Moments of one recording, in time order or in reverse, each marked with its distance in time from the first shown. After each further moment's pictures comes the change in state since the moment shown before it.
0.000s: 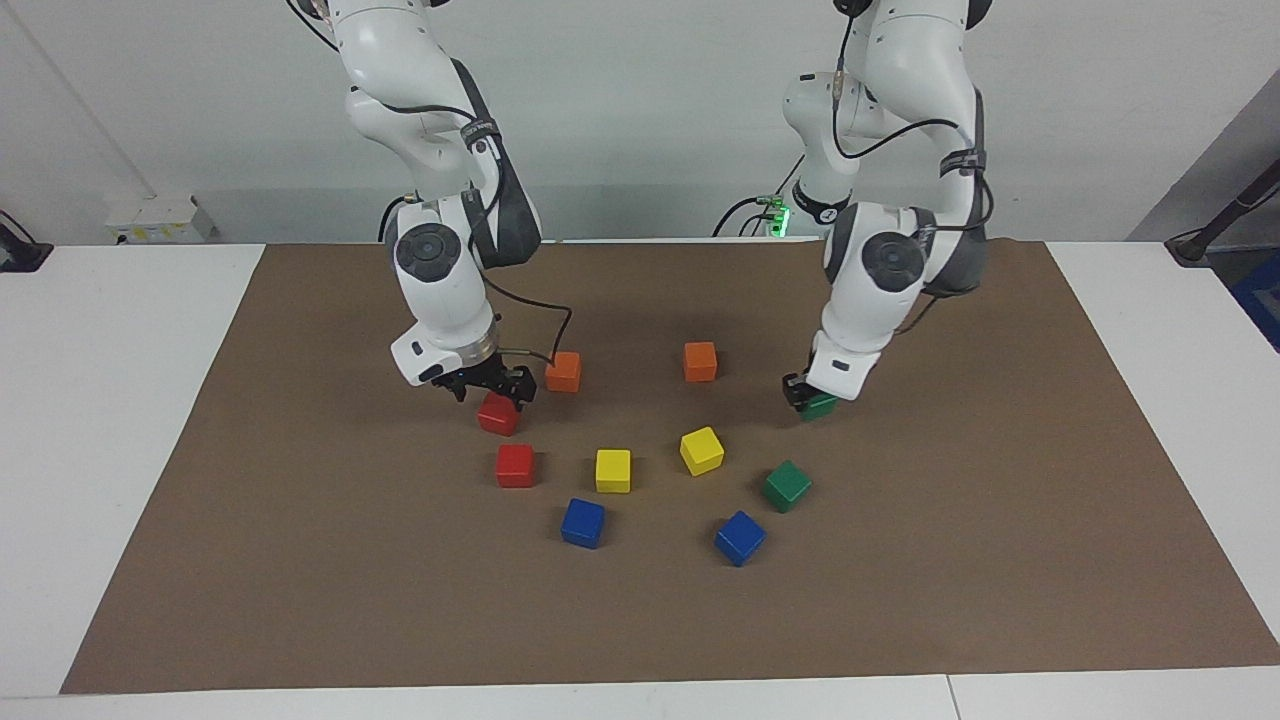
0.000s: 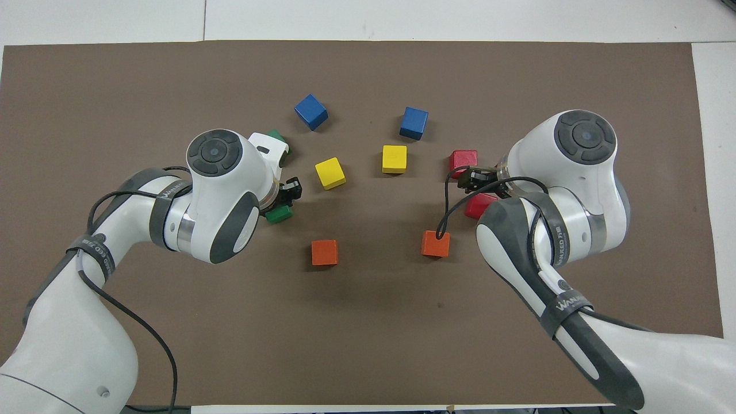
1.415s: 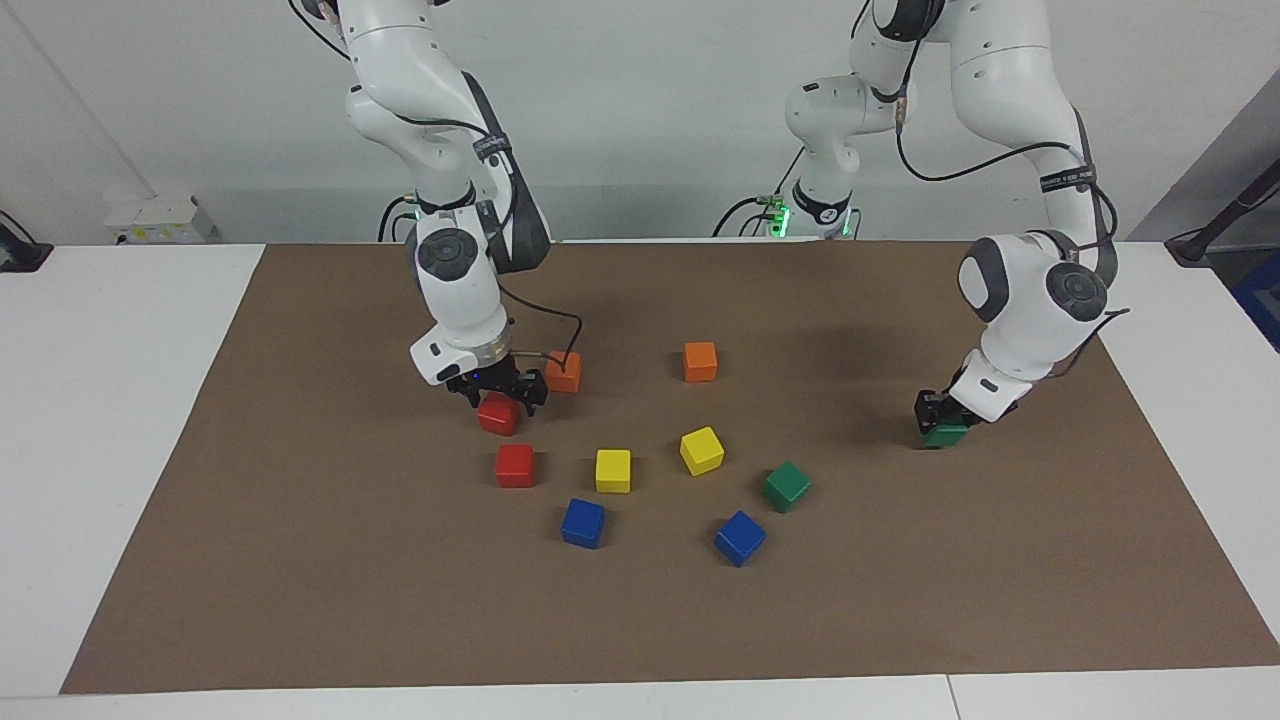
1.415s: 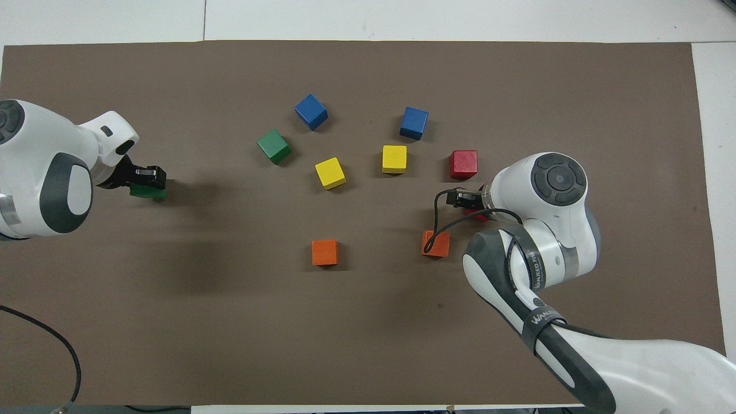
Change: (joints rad) left arm 0.271 0.104 -0.006 0.015 0.012 0.128 0.528; right arm 0.030 0.003 0.001 -0.100 0.000 0.162 0.025
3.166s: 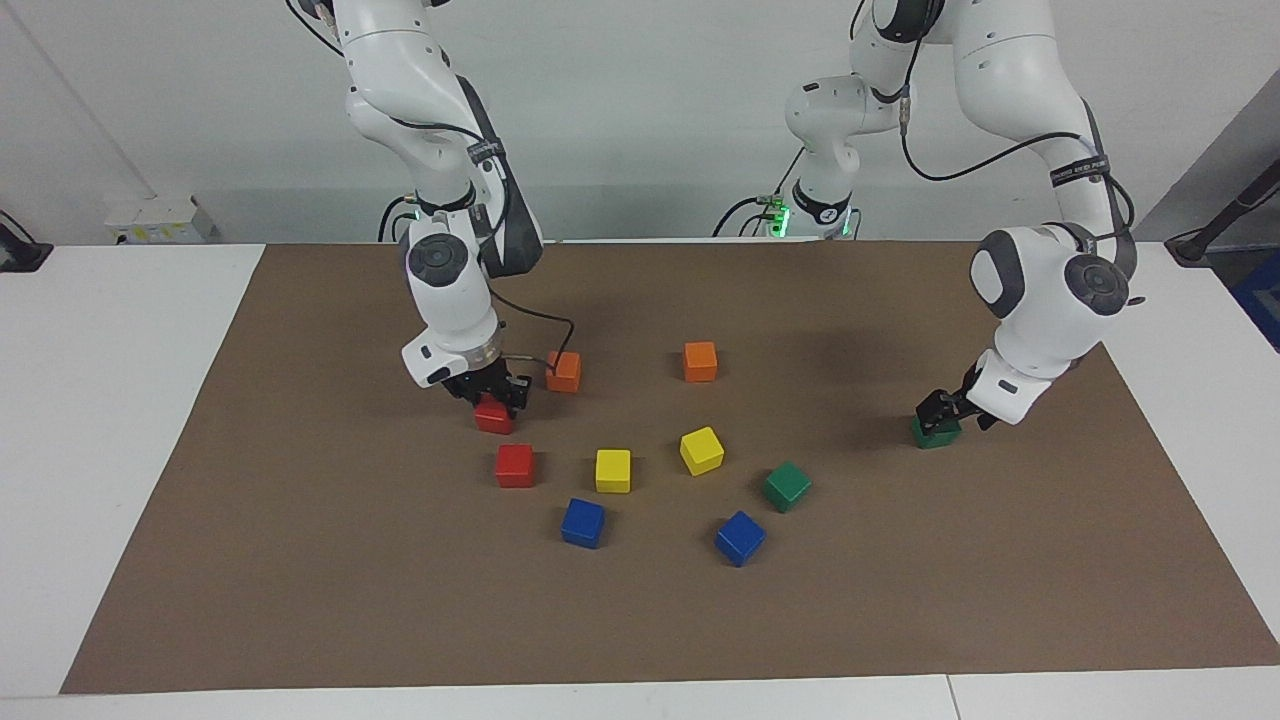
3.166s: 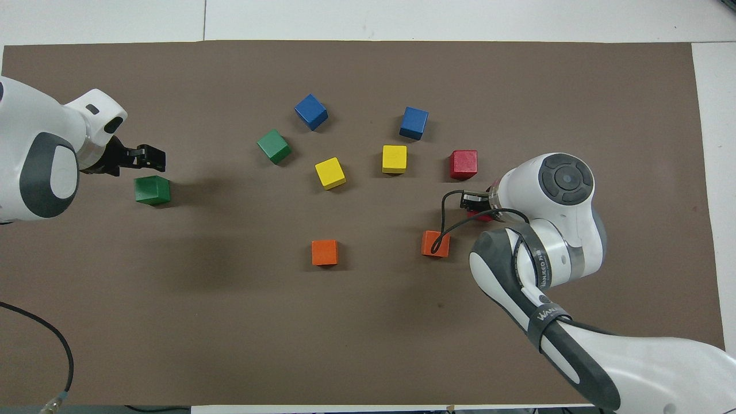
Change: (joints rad) left arm -0.018 0.004 -0.010 0.136 0.000 -0.112 -0.149; right arm -0.018 0.000 -0.004 -0.017 -0.001 0.000 -0.013
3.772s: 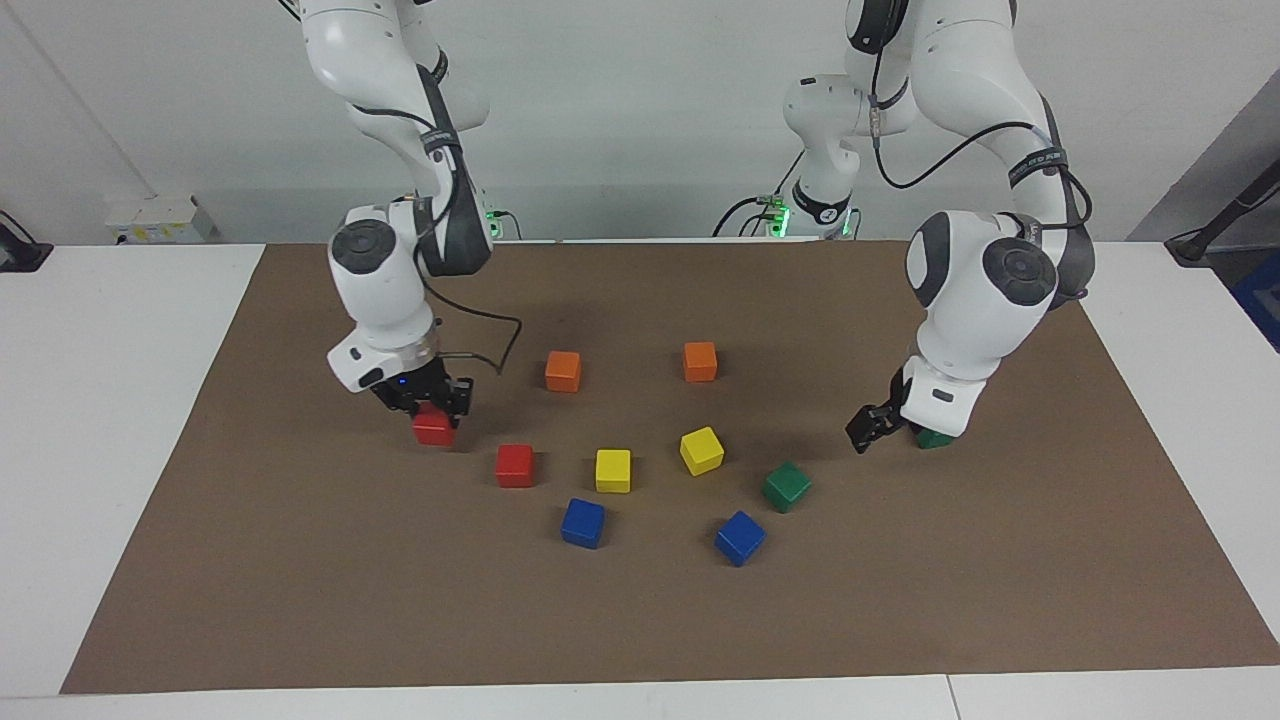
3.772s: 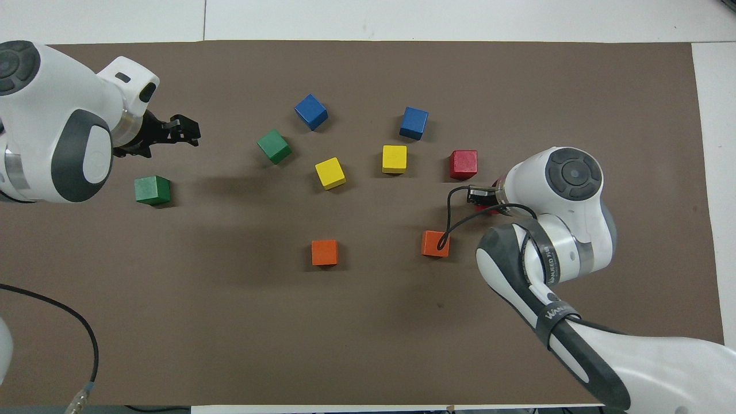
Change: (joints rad) left arm -0.229 0.141 -0.003 0.323 -0.008 -0.171 -0.478; right arm -0.205 -0.048 -0.018 0.088 -0.056 -0.061 -0.375
